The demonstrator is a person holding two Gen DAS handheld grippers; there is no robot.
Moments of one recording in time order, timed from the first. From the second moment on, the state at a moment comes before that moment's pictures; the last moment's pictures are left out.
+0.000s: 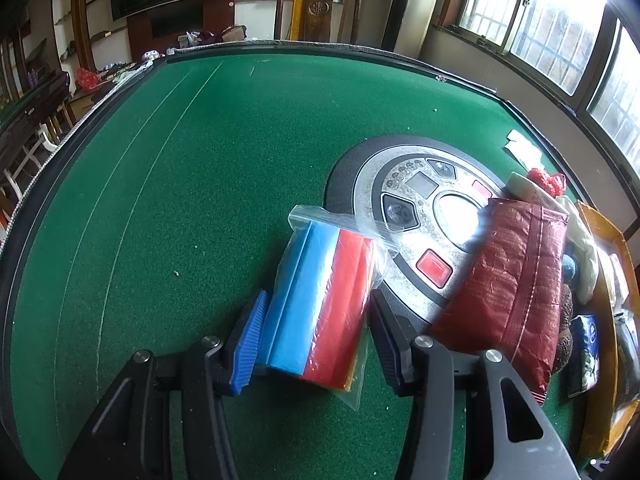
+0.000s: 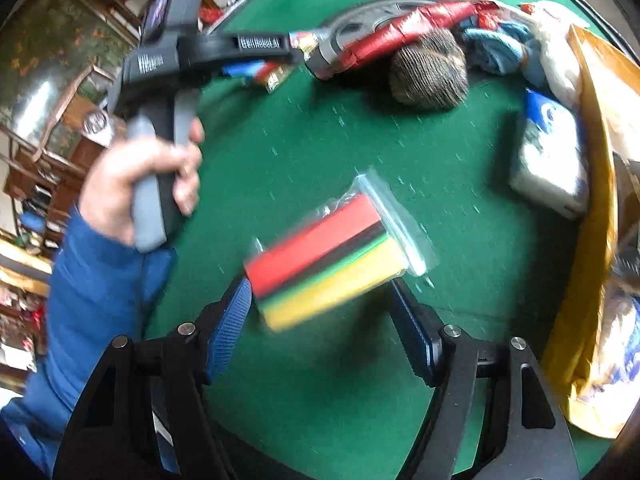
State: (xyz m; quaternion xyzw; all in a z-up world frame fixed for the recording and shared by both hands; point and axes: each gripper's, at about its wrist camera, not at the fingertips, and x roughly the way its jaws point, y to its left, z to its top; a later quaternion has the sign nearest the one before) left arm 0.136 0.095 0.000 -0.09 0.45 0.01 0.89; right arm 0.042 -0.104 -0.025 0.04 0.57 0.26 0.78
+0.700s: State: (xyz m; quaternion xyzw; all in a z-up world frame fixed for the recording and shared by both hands) left arm 0.136 0.096 0.000 -0.10 0.45 0.02 0.89; right arm 0.028 -0.062 -0.023 -0.11 0.49 0.23 0.83
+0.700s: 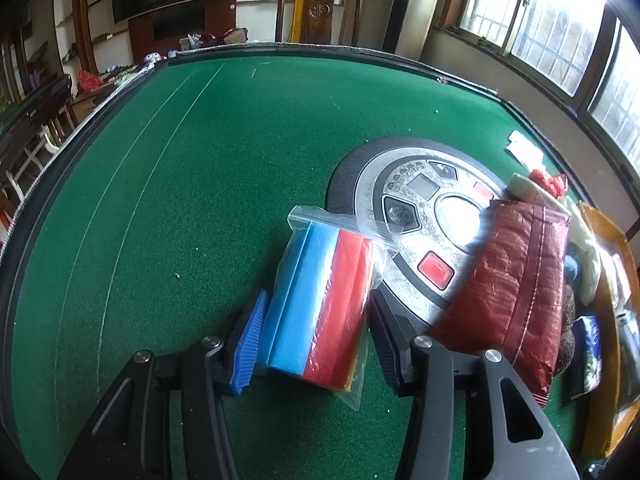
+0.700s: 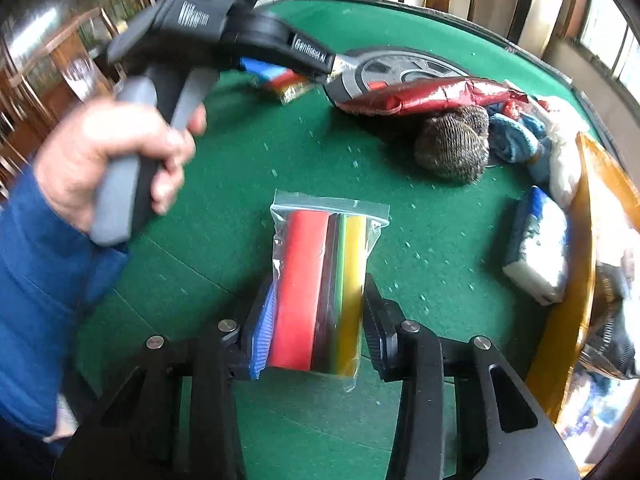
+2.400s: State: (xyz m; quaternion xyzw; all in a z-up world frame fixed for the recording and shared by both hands) left arm 0.129 -0.182 0.057 -0.11 0.43 -0.27 0.86; right arm 0.042 -0.353 0.070 0.21 0.36 -0.08 0.91
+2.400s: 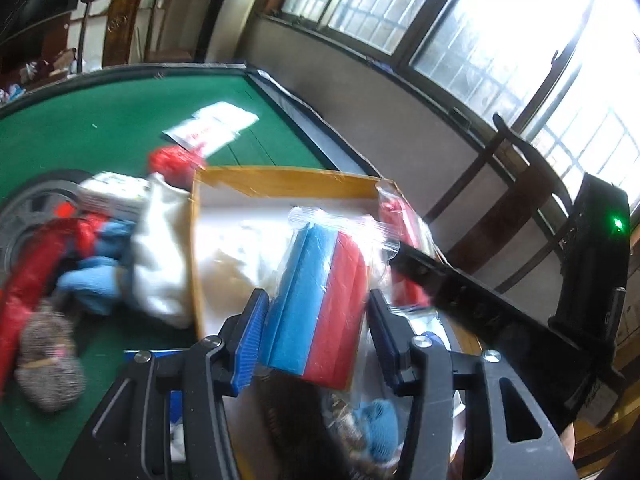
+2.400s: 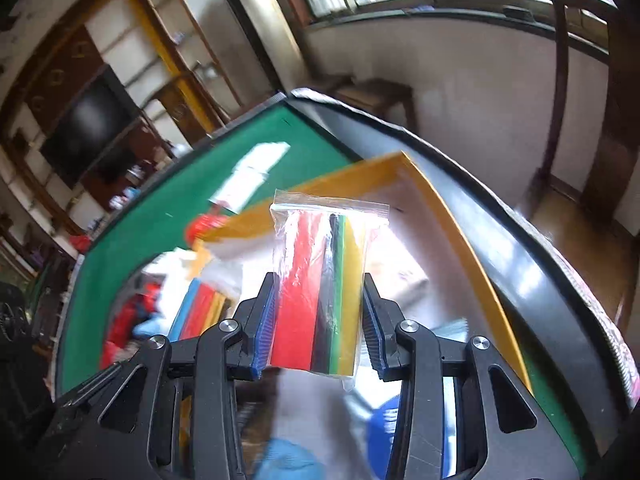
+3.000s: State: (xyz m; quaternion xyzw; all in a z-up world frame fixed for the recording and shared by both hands) left arm 0.131 -0.205 0.040 -0.07 0.45 -0.27 0.85; right arm 0.057 -0.368 0.048 0.22 0.38 -0.12 0.89
